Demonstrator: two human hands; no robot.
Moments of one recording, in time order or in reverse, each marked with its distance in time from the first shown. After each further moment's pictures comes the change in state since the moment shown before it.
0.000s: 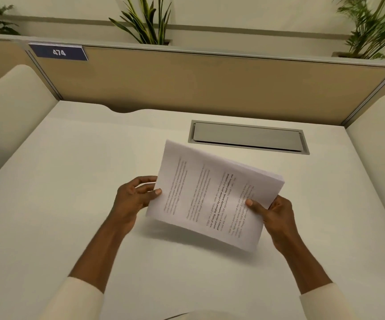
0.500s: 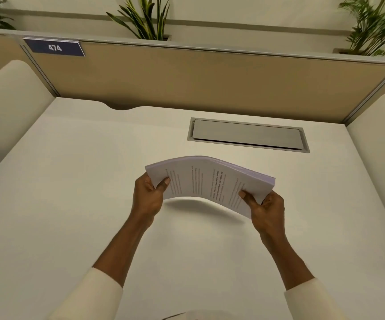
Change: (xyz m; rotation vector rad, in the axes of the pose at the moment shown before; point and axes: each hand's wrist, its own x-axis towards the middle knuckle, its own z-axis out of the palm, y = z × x) left_hand 0.019 -0.020 0.048 0.182 0.176 0.237; right_hand 0.001 -0.004 0.031 -0.091 0.092 -0.169
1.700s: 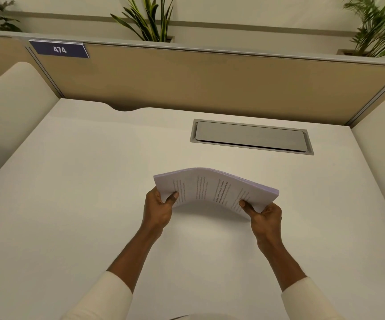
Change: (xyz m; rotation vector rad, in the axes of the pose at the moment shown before) left_hand -0.018 -0.027 0.013 0.036 0.006 -0.104; right_hand 0.002 0.039 0.006 0.087 0.056 0.186
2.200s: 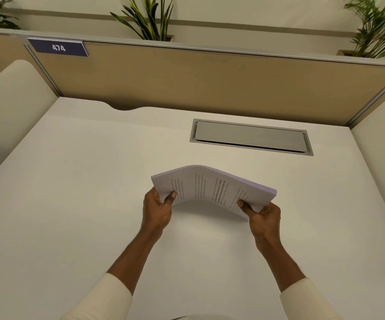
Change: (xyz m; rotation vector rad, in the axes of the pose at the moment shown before) left_hand 0.000 -0.004 0.002 0.027 0.057 -0.012; right_hand 0.005 0.007 0.003 -0.007 0.005 0.000
